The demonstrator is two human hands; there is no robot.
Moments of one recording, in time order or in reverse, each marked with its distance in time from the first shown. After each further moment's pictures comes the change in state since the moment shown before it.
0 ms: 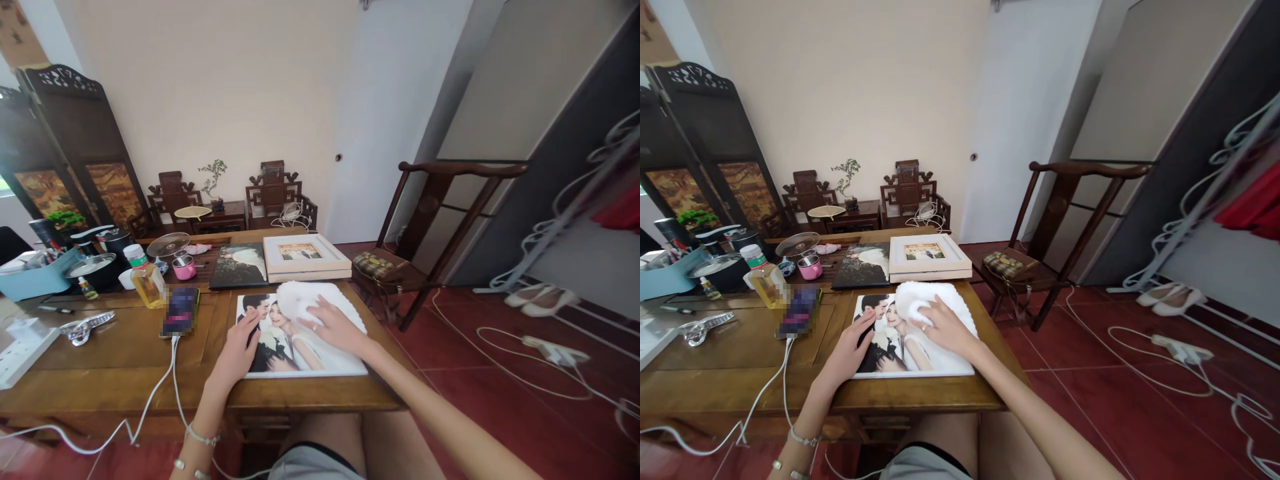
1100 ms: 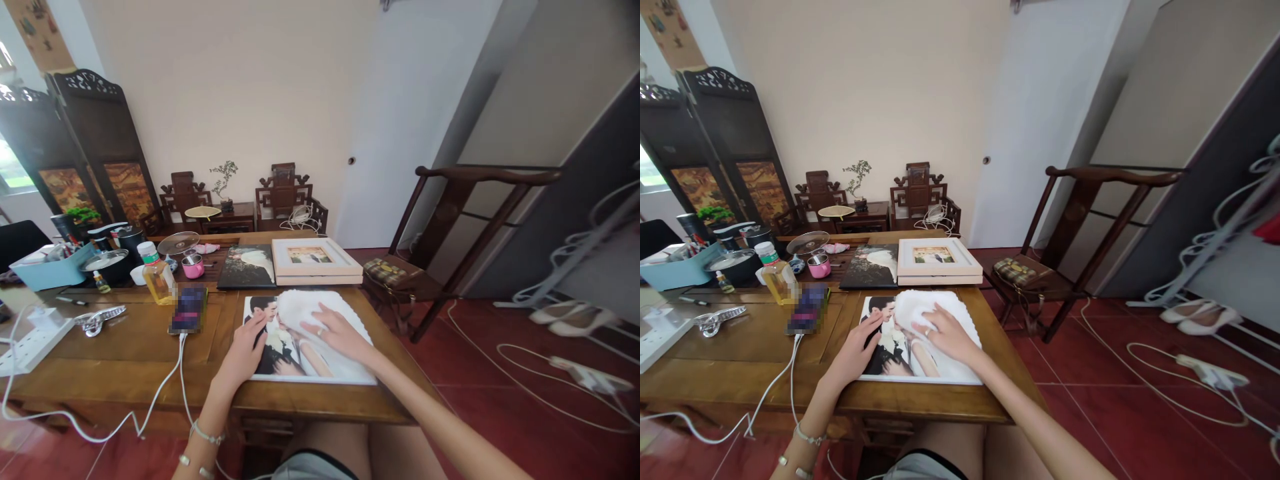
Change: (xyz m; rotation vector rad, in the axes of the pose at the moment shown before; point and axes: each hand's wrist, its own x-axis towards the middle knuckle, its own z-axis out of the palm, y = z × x) left_hand -0.001 0.005 -0.002 -0.004 -0.010 -0.002; right_hand 0.004 -0.009 0.006 0.161 -0.042 0.102
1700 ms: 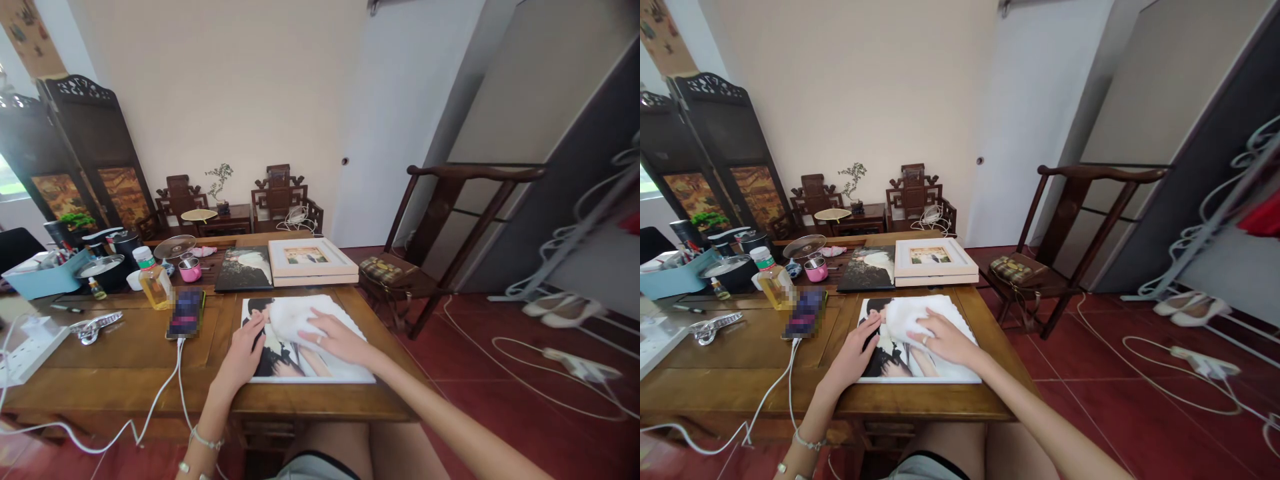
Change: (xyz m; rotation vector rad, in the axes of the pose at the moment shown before) left_hand 0.001 -0.008 0.004 -0.012 0.023 0.038; right_hand -0.004 -0.003 -0.004 0.029 -0.102 -0.064
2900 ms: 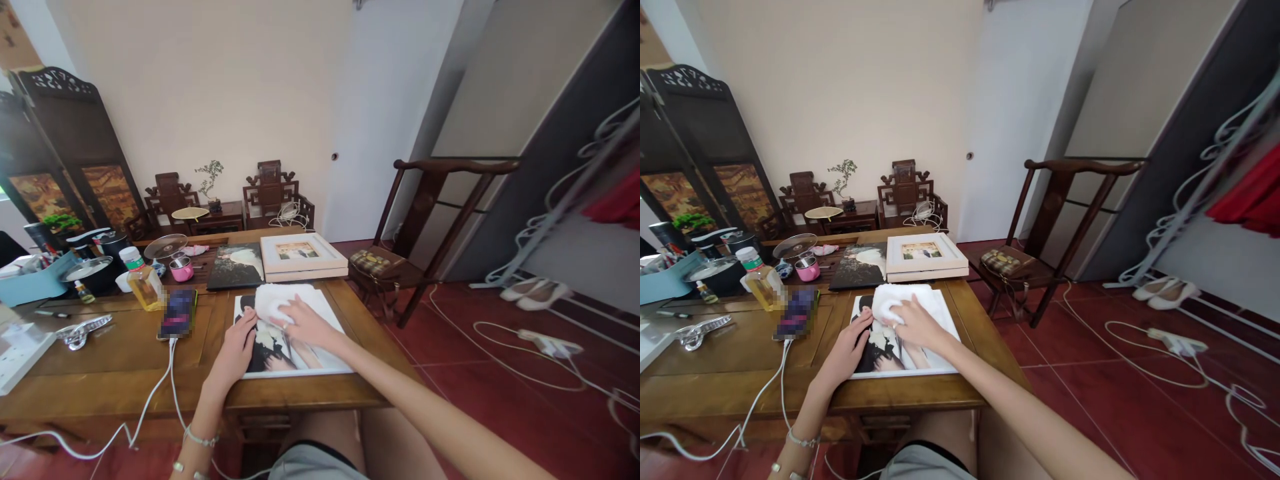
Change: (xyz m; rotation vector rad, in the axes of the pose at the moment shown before) left_hand 0.002 -0.001 0.001 -0.025 0.020 0.025; right_hand 0.035 -0.012 0.021 -0.275 0.110 -0.107
